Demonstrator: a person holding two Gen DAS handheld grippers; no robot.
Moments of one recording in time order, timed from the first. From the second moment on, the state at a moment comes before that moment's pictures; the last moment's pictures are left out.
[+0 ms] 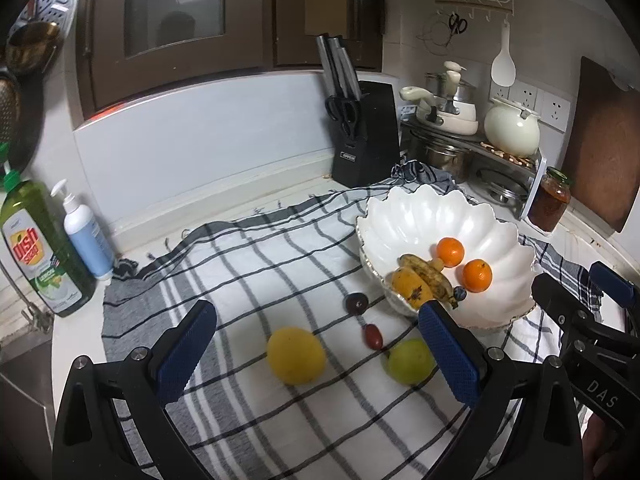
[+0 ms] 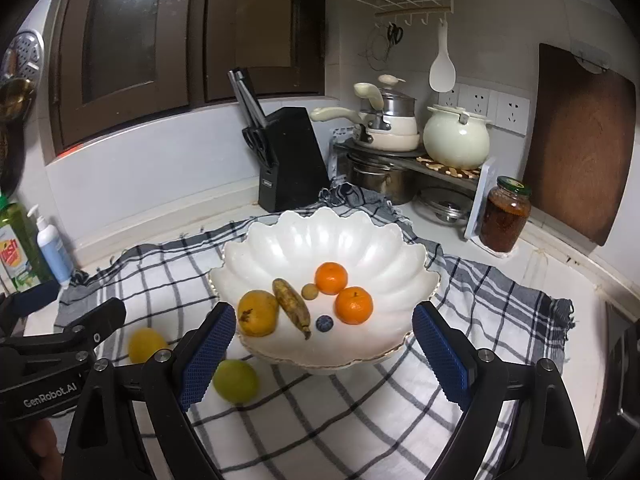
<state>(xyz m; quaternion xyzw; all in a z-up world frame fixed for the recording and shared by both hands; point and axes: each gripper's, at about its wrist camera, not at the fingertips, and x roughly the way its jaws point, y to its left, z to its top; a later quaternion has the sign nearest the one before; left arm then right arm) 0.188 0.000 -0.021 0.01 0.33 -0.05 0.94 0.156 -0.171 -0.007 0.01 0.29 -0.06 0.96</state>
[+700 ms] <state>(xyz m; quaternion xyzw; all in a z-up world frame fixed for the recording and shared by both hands) 0.173 0.041 -0.063 0.01 0.36 -0.03 0.93 0.155 -0.132 -0.052 0.00 0.32 -0.03 0.95</state>
